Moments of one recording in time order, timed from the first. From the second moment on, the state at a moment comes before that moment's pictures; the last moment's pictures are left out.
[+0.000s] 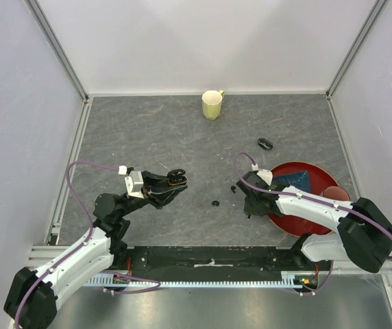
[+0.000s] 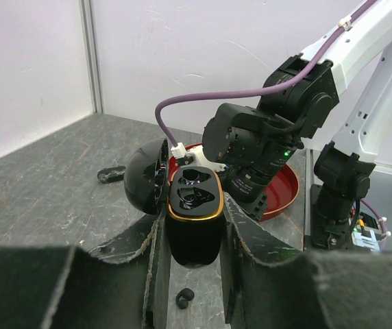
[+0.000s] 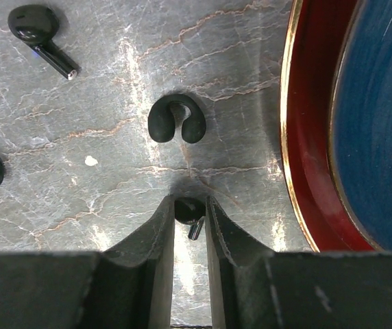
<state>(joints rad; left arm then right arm) -0.55 0.66 0.18 0.92 0.61 -0.30 0.77 1.30 0.62 -0.56 0.24 0.93</state>
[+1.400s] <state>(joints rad) -0.55 0.68 0.18 0.92 0.58 -0.32 0.82 0.92 0.62 -0.38 0.38 0.70</state>
